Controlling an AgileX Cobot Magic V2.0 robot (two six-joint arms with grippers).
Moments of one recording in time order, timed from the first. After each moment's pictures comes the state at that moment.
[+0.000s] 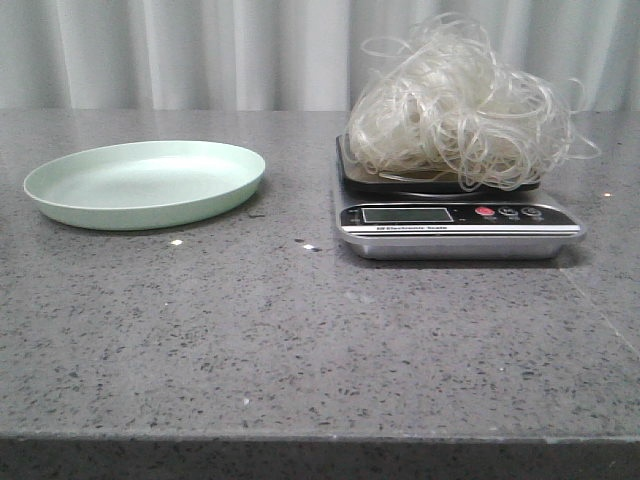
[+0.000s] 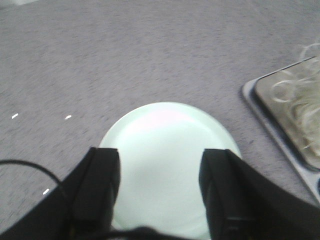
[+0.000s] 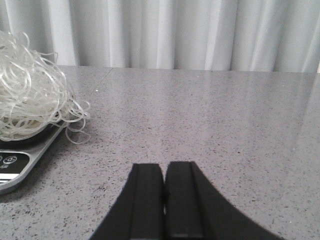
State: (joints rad) left arm -0.29 1.31 -1.38 -0.13 0.85 0.14; right arm -0.02 -0.01 0.03 0.04 0.06 0.00
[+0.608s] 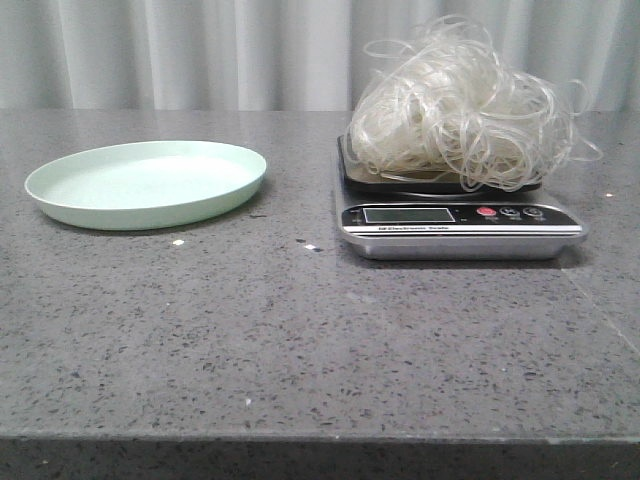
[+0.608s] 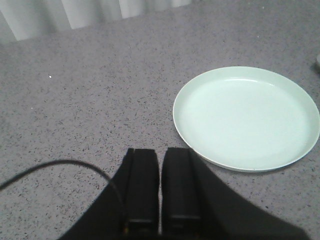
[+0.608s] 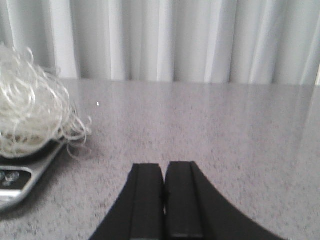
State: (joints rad) left arm -0.16 0.63 -0.61 0.00 0.43 0.13; right arm -0.02 -0.01 0.03 0.05 0.00 0.00
